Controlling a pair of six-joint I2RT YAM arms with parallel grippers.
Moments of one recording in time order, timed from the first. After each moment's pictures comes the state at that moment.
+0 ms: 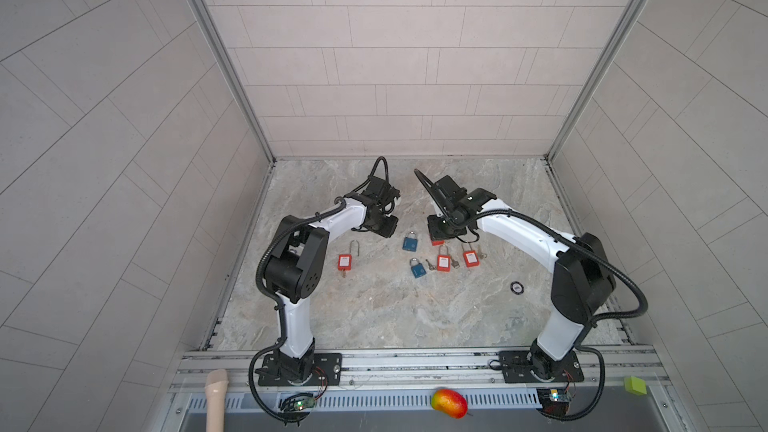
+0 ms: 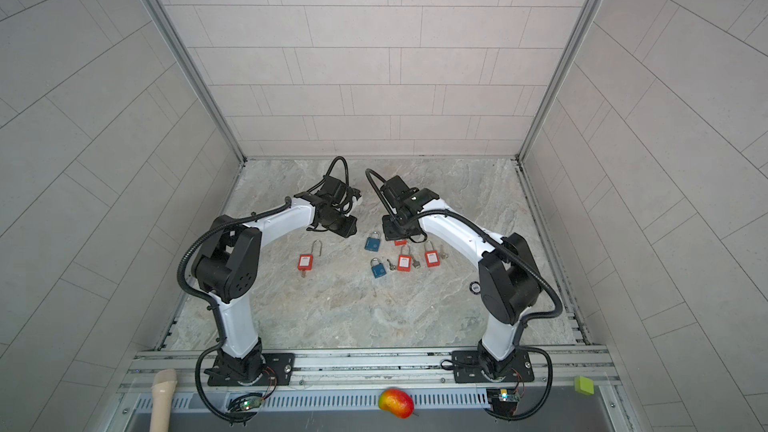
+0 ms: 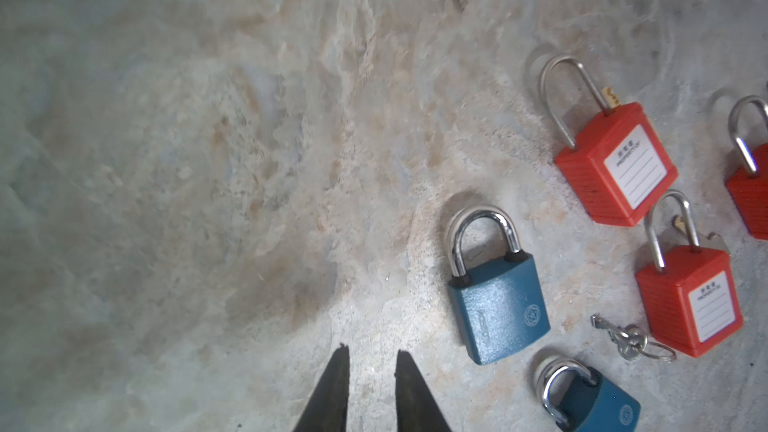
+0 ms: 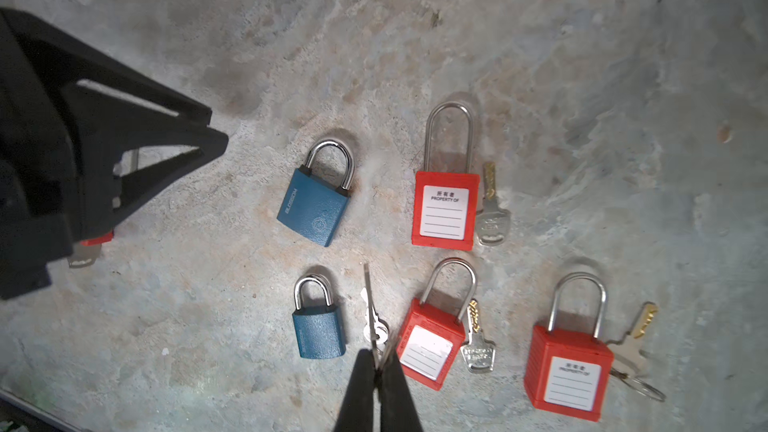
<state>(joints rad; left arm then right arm) -0.44 1.91 1.30 -0.57 0.22 -0.04 0.60 1.79 1.46 -0.86 -0.04 0.47</state>
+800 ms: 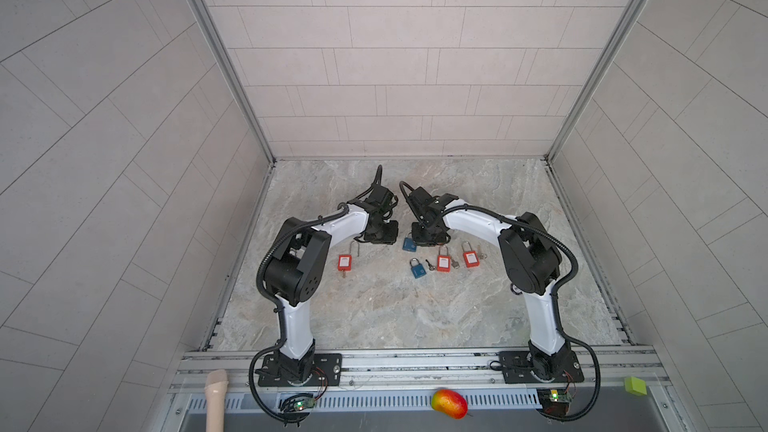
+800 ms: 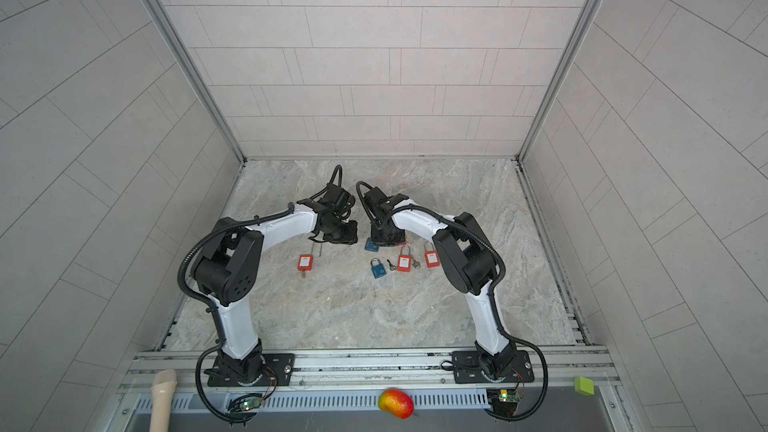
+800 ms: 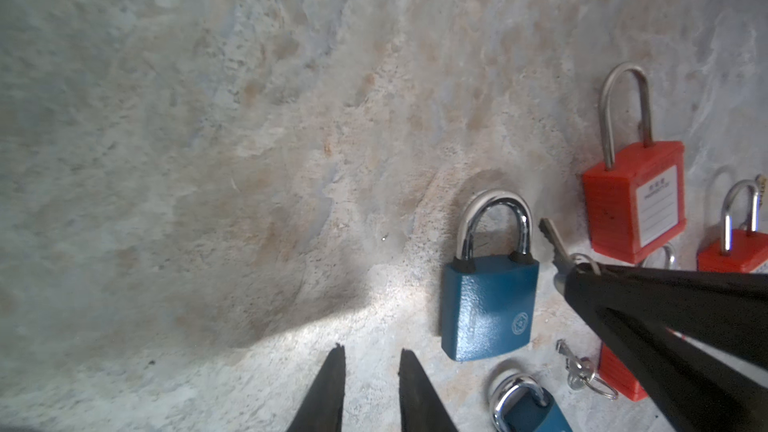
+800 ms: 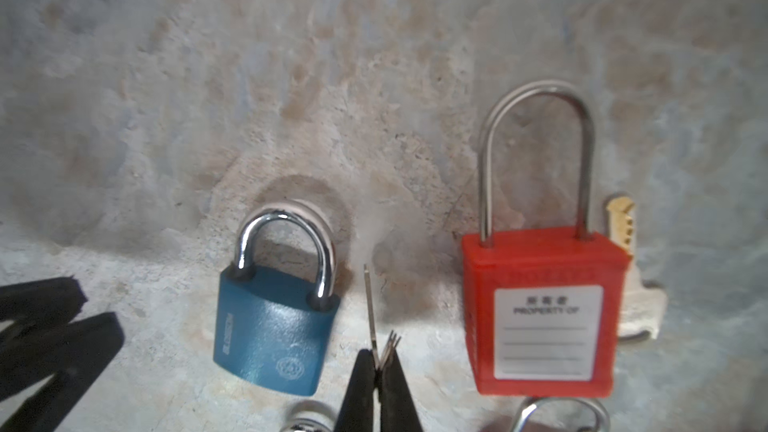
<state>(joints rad) -0.48 1.90 1.26 -0.56 0.22 -0.36 0.62 2.09 1.57 -0.82 -0.02 0.64</state>
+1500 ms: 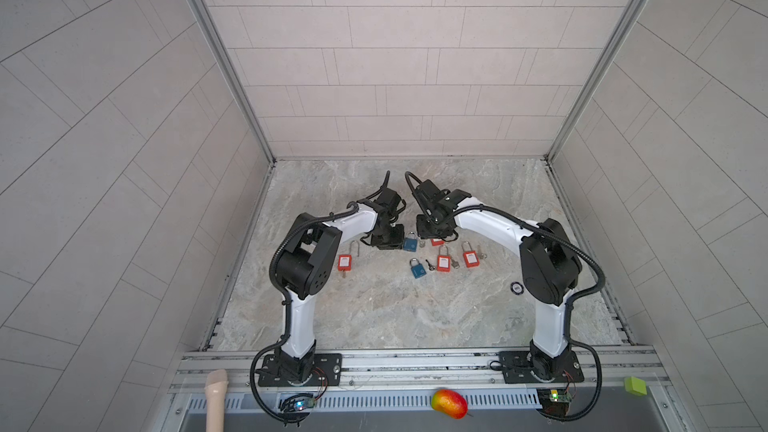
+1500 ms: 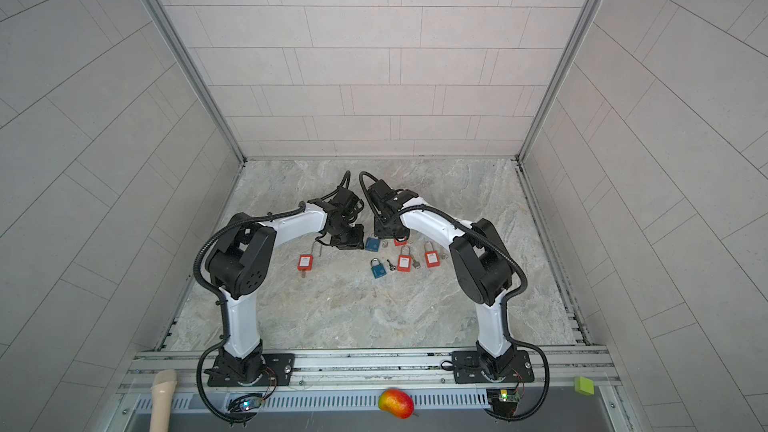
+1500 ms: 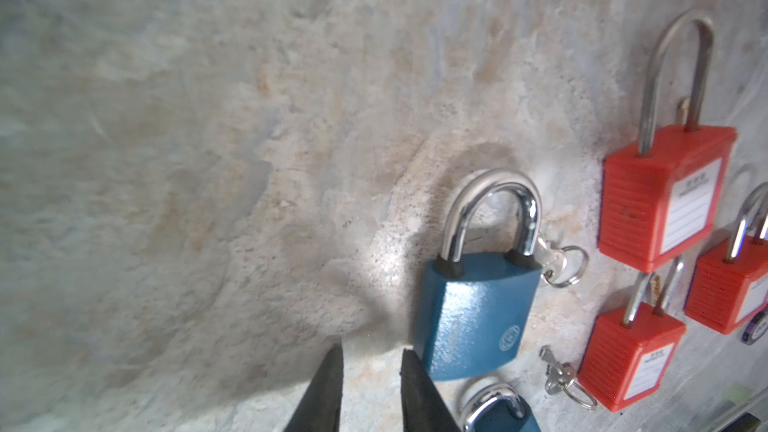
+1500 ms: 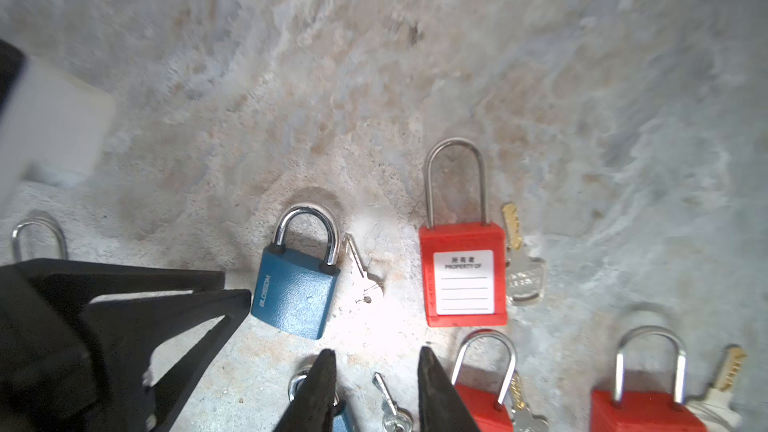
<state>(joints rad) -0.52 1.99 1.33 -0.64 0.27 -0.46 0.61 1.91 1.53 -0.82 0.07 0.60</state>
